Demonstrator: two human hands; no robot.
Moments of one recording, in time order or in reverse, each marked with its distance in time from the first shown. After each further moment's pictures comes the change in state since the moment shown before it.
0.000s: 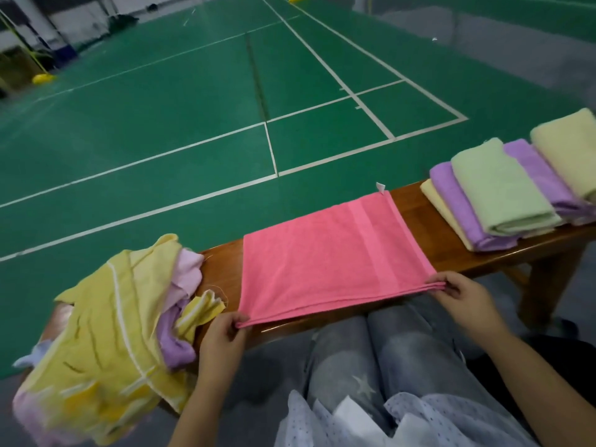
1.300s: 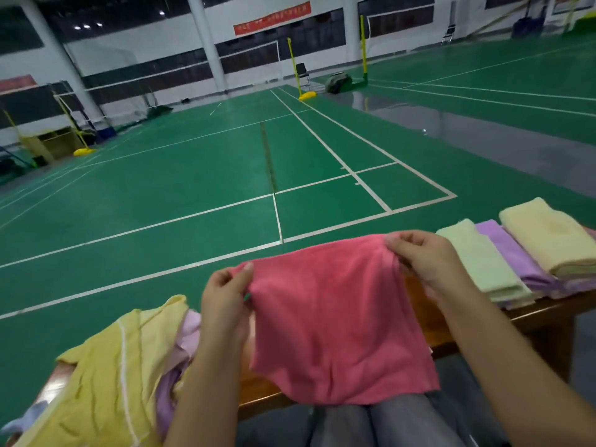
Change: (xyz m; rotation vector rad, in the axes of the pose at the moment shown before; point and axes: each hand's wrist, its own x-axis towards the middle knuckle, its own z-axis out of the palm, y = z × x) left_hand 0.056 0.203 -0.038 -1.014 0.145 -0.167; right_hand 0.038 -0.201 -0.003 0.519 0.049 -0.042
